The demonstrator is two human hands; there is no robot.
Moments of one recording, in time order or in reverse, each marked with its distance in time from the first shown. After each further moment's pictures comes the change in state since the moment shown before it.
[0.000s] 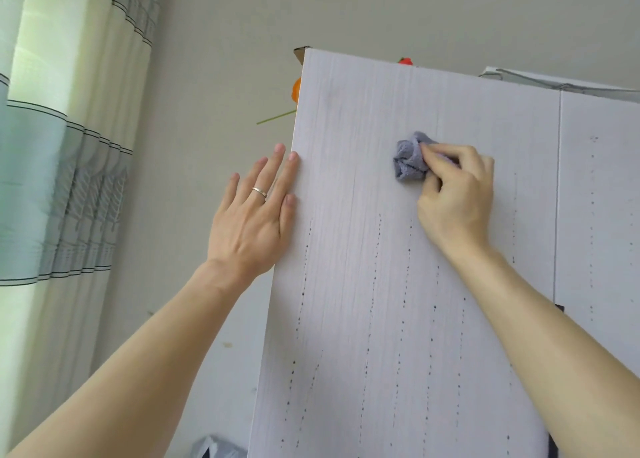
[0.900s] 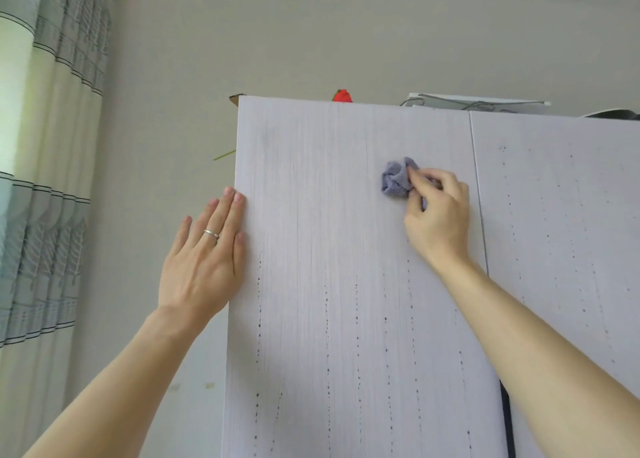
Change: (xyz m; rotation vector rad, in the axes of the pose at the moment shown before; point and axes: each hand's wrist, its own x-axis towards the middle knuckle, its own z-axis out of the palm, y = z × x) left_hand -0.001 0.006 -0.002 0.117 0.054 0.055; right_hand 0.005 0.060 -0.029 -0.006 0.052 0.122
